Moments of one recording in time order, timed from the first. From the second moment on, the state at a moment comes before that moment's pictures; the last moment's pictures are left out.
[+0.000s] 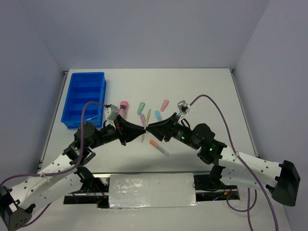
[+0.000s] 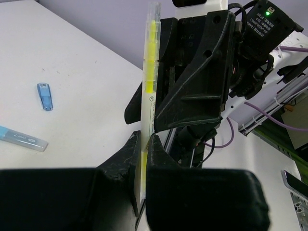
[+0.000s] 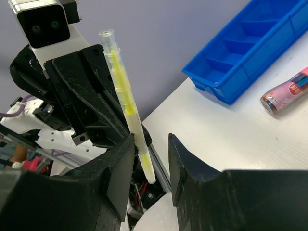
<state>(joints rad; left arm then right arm) -0.74 0.69 0.56 0.26 0.42 -0.51 0.99 0.86 0.55 0.47 -0.04 0.69</state>
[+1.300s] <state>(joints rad) -0.77 0.74 0.53 0.33 0.50 -0.52 1.09 0.93 0.66 0.42 -0.05 0.51</state>
